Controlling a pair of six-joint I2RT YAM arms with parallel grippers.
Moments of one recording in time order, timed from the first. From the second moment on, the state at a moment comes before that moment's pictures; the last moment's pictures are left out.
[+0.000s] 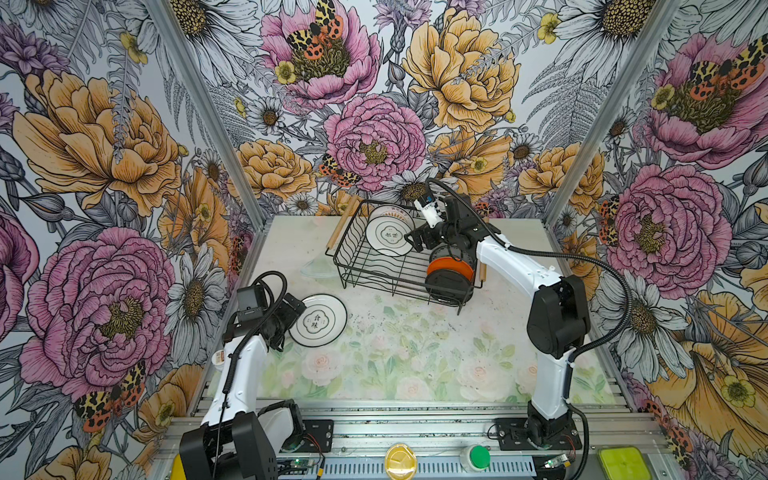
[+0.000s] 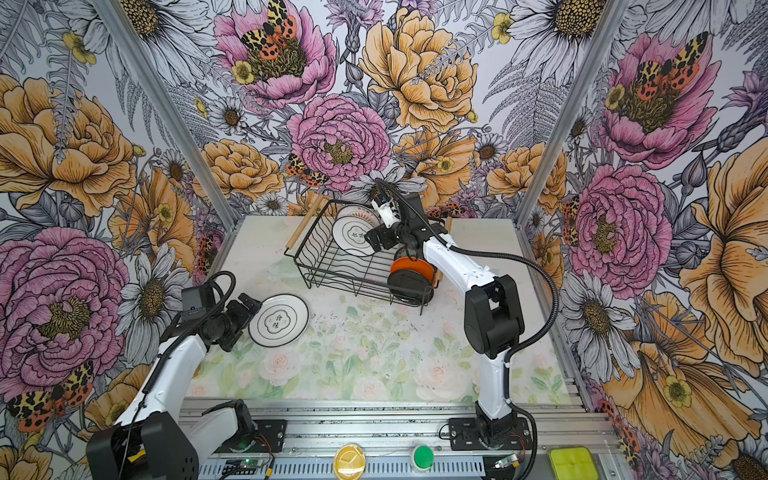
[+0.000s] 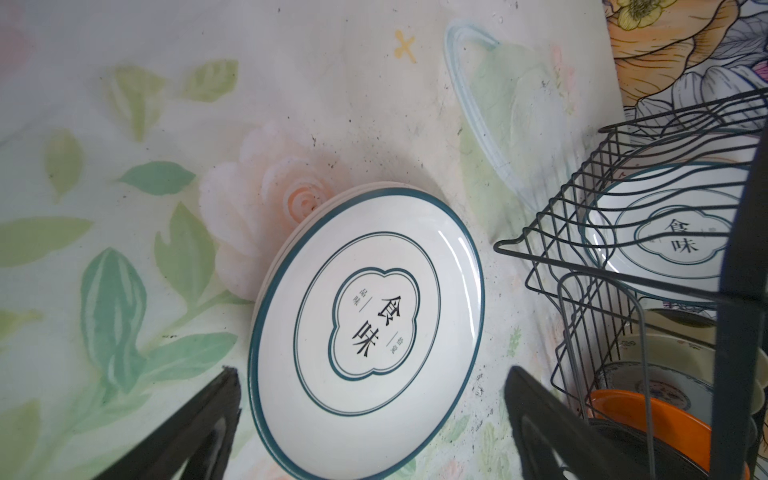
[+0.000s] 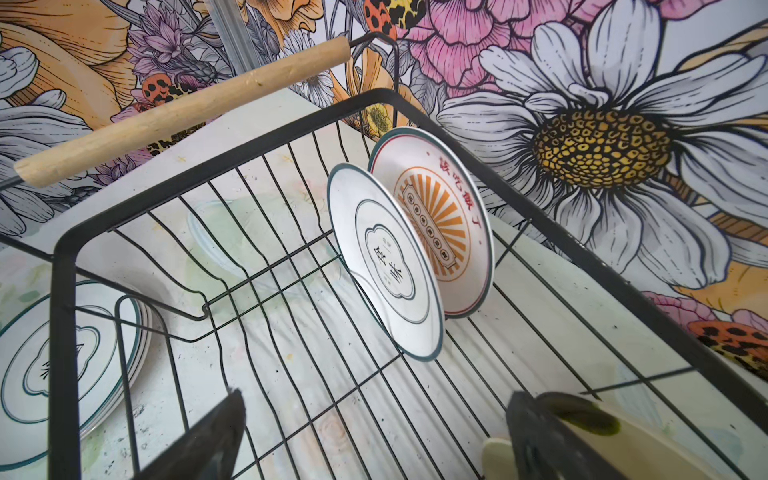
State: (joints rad) left arm 0.28 1.03 0.65 -0.56 0.25 -0.69; right arm 0.41 1.99 1.77 -0.38 -0.31 -0.15
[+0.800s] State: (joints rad) left arm 0.24 1.01 0.61 -0.55 0.24 -0.70; right arm 0.43 2.27 2.04 -0.38 -0.24 -0.25
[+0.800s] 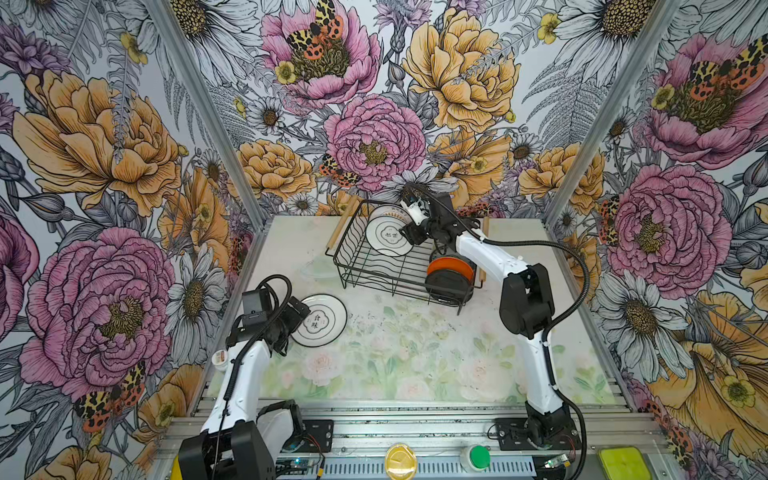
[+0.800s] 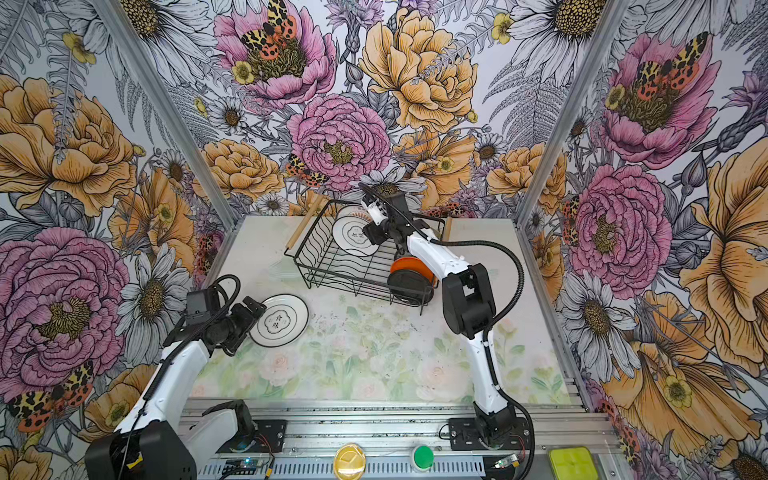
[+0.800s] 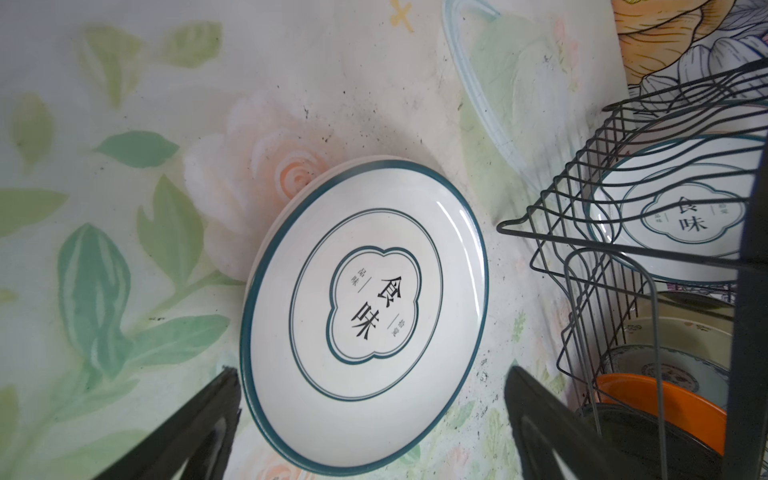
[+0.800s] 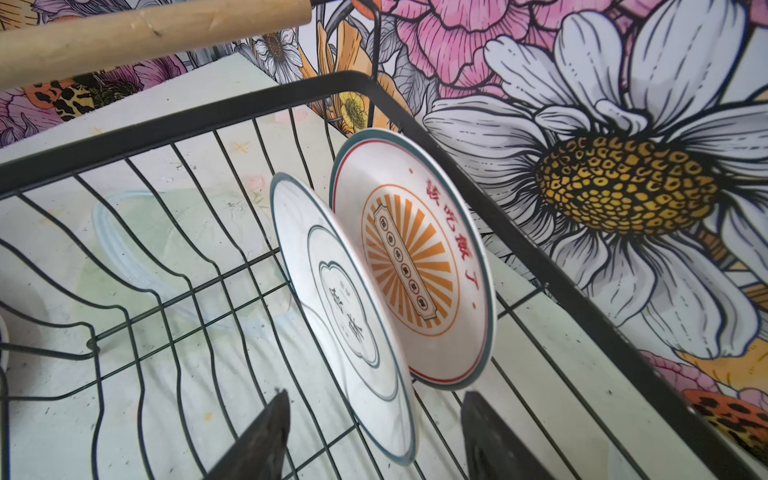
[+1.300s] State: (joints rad) left arm 0.23 1.01 0.61 -0.55 0.24 -0.70; right arm 0.43 2.36 2.13 -0.39 -0.24 -0.25
